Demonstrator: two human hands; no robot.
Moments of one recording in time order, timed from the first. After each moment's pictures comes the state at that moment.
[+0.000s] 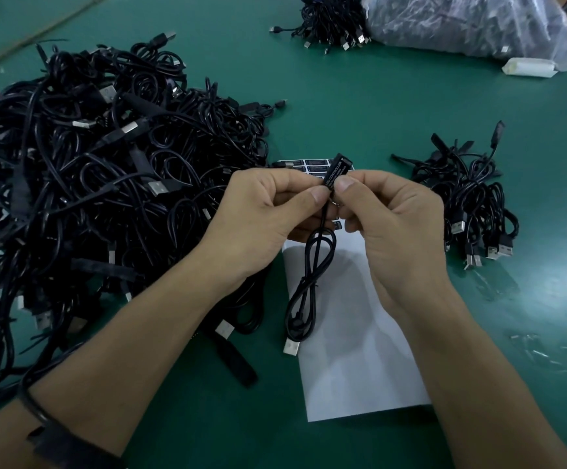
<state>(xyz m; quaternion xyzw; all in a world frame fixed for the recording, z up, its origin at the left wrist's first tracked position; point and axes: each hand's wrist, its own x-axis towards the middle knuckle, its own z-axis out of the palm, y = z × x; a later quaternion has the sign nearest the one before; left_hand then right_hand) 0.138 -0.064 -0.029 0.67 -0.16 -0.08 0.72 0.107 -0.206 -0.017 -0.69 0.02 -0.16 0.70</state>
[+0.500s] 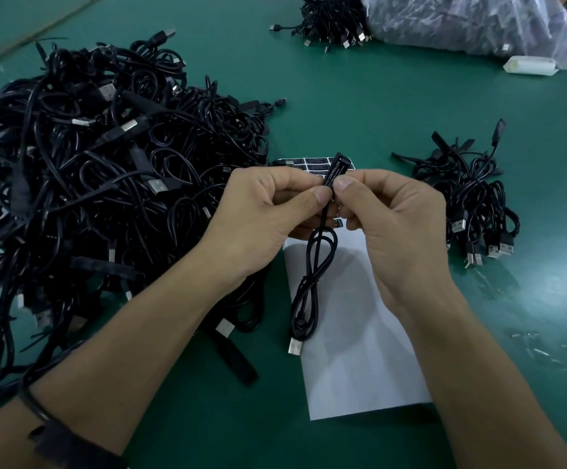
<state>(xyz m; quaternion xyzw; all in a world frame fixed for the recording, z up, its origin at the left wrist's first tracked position) 0.138 -0.064 -0.030 0.66 -0.16 -0.07 0.73 0.106 -0.207 -0.016 -0.70 0.01 -0.17 0.70</state>
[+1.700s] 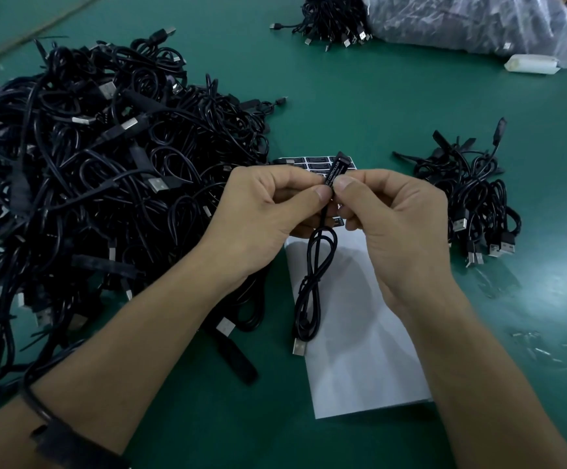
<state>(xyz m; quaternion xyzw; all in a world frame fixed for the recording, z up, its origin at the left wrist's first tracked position) 0.138 -0.065 -0.029 0.67 -0.15 -0.06 0.72 0.105 -0.206 -0.014 -0.70 0.02 -0.17 0.69</state>
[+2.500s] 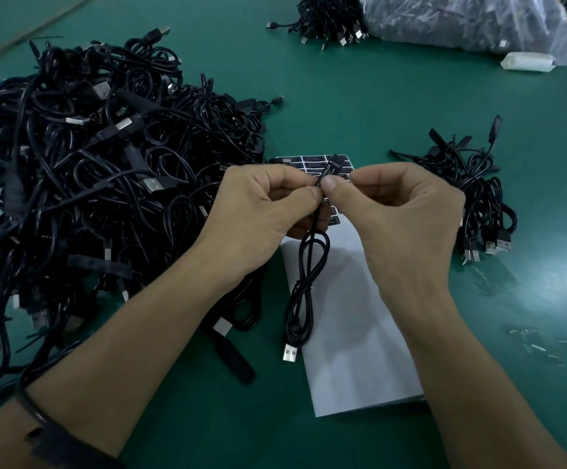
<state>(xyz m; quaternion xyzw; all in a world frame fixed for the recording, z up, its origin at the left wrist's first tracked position) 0.135 -0.067 -0.024 0.68 -0.13 -0.05 0.72 0.104 -0.207 -0.020 -0.74 0.07 -0.28 0.61</state>
